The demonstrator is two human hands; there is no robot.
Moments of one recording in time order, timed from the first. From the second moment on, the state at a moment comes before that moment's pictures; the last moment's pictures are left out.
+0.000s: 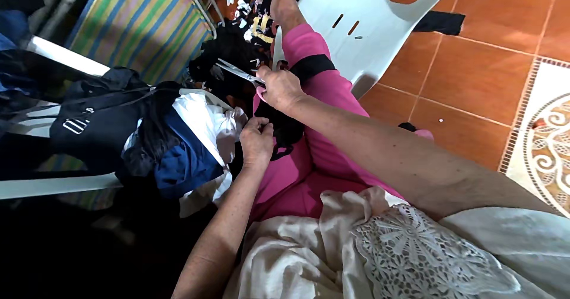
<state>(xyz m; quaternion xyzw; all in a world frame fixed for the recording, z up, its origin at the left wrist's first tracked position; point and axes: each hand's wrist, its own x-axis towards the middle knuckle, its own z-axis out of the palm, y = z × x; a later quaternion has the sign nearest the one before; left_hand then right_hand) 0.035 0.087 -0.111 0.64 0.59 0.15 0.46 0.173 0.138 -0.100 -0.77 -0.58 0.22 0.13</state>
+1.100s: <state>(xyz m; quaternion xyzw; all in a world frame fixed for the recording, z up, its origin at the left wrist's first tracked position) 0.037 0.091 -0.107 0.67 0.59 0.11 0.44 0.183 0.127 -0.109 -0.77 -0.45 0.32 0.32</state>
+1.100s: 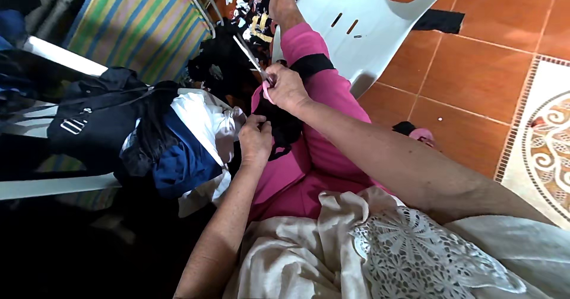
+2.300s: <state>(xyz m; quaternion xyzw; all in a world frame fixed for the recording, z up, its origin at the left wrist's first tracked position) 0.038 0.078 -0.119 0.71 0.55 0.22 0.37 0.172 0.119 -0.096 -0.78 -0.56 0.26 0.10</state>
